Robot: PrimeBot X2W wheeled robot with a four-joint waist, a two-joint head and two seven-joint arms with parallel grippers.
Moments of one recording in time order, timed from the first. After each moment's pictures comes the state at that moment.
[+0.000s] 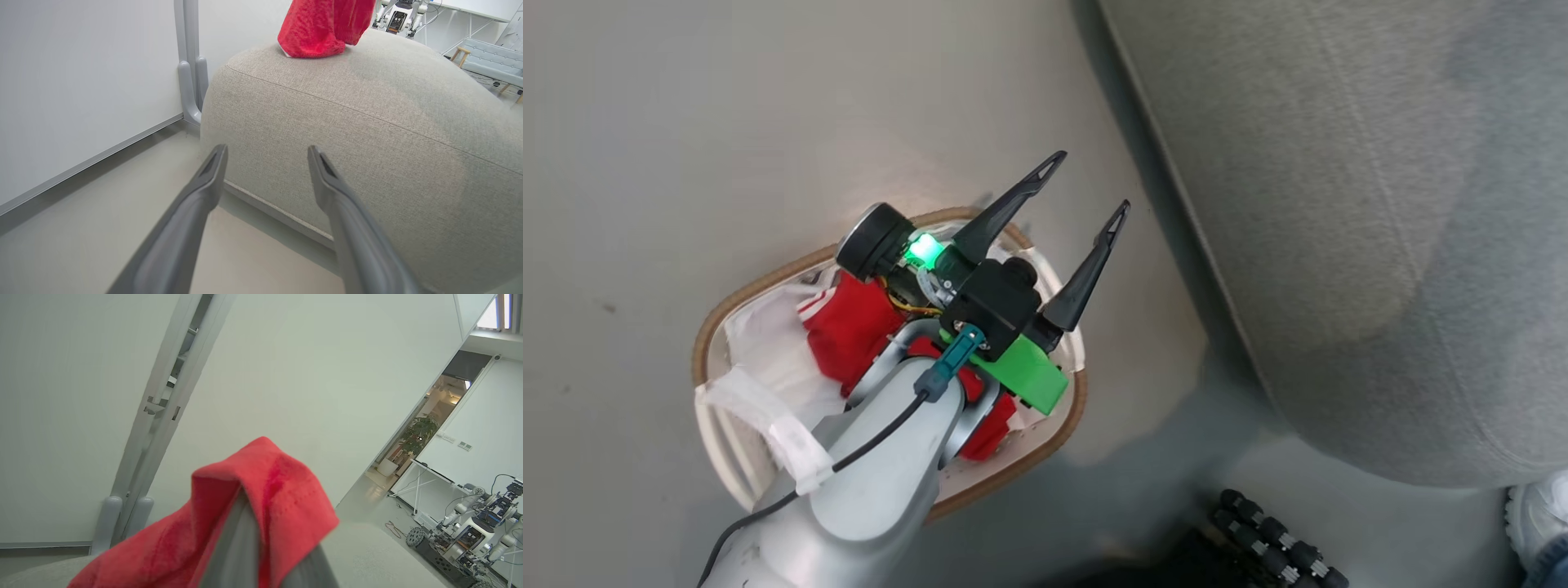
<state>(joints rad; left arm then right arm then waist) -0.64 0.11 -0.68 0.30 -0.13 -0.12 -0.26 -1.09 -0.36 -0.35 0.43 -0.11 0.13 -0.26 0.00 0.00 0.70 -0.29</state>
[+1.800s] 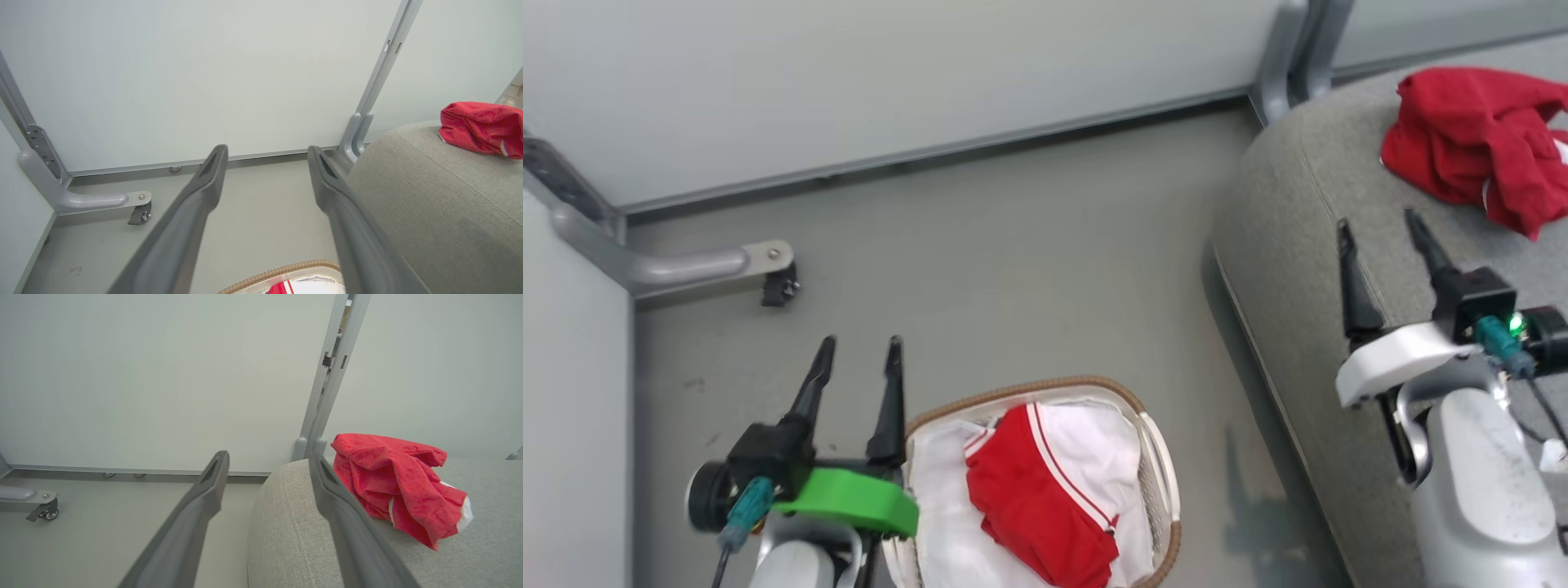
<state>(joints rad) -0.14 0.05 -0.21 0.23 -0.26 -0.07 -0.26 -0.42 -0.07 -0.12 0.40 -0.05 0.13 -0.26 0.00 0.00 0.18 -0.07</state>
